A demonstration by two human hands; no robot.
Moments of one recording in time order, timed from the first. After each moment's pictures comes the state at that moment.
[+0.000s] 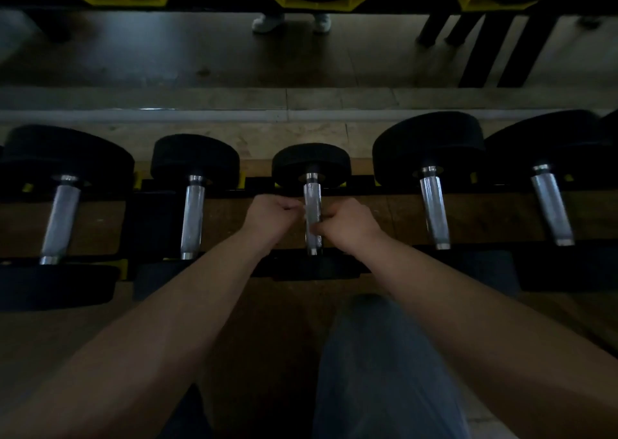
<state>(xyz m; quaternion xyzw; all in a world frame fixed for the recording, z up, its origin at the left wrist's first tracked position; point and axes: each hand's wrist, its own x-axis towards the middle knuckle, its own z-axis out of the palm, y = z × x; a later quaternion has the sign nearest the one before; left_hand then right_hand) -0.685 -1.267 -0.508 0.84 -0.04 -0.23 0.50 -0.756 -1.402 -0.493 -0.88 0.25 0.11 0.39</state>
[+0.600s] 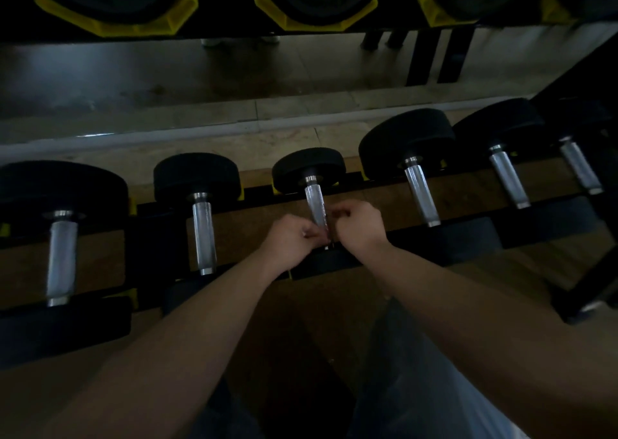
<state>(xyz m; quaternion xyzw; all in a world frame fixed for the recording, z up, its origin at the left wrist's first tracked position) -0.692 -1.236 -0.514 0.82 -0.34 -0.29 0.37 -0.779 -1.364 -0.485 -0.83 0.37 -0.05 0.42</state>
